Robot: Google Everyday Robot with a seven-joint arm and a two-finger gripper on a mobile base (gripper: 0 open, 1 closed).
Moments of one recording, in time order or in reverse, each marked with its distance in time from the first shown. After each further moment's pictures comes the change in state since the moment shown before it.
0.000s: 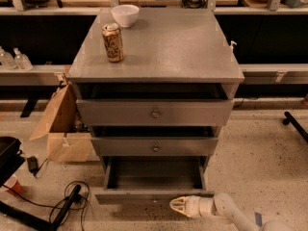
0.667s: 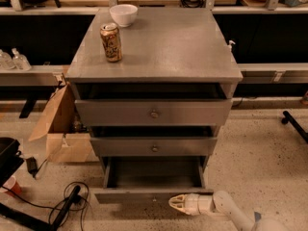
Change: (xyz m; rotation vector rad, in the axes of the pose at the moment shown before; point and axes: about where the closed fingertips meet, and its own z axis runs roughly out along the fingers) arm -0.007 -0.020 0.007 0.010 -0.031 -0.008
